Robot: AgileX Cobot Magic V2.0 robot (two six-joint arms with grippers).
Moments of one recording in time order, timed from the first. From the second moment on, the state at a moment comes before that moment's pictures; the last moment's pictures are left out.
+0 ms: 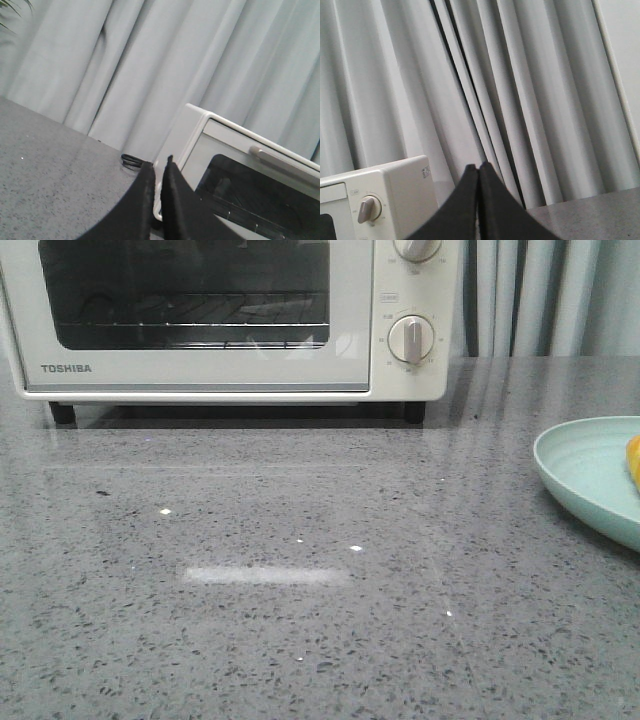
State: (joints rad) left arm -0.05 0.00 -0.03 -0.50 -0.16 0.02; right arm -0.12 0.00 0.02 -0.09 -0.43 0.34
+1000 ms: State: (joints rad) left arm -0.05 0.49 -0.97 -0.76 0.72 0.67; right arm 0.08 0.32 -0.80 0.10 0.45 0.04
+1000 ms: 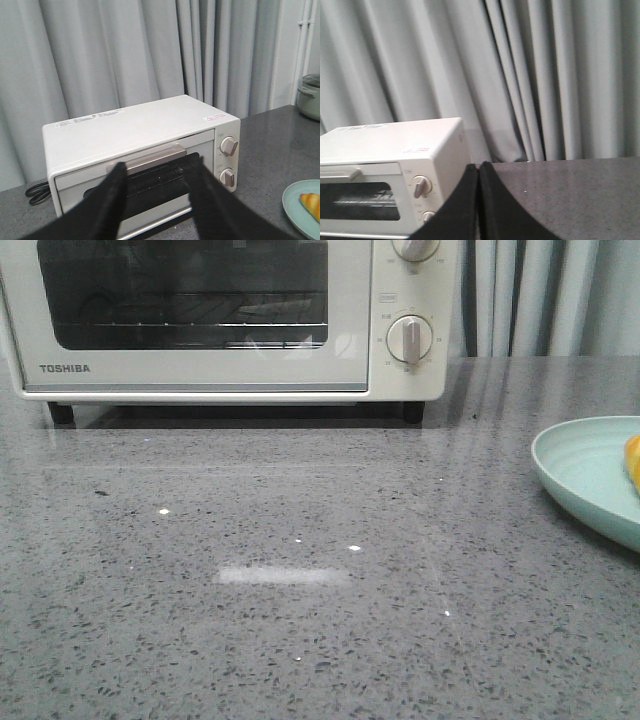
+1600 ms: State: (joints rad) left arm -0.06 0.77 -0.99 -0.97 0.84 0.74; right arm 0.33 0.62 -1.03 0.12 0.65 -0.10
